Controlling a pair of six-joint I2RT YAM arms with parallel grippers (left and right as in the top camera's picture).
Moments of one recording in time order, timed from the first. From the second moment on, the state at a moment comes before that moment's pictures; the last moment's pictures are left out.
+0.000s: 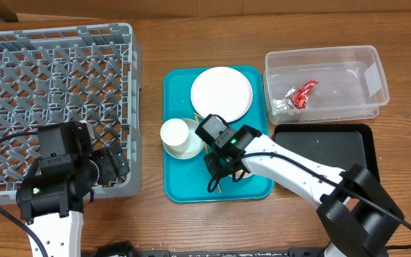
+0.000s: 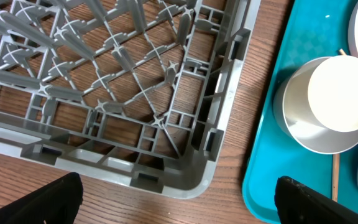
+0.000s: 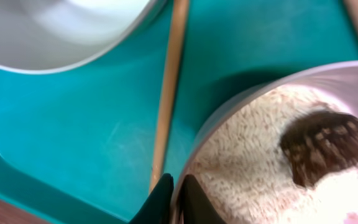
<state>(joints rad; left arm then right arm) 0.18 0.98 1.02 -1.16 0.02 -0.19 0.82 1.79 1.20 -0.78 -0.05 0.38</state>
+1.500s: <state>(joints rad) 0.18 0.98 1.02 -1.16 0.02 -0.19 -0.59 1.49 0.74 -0.59 -1.55 0.43</state>
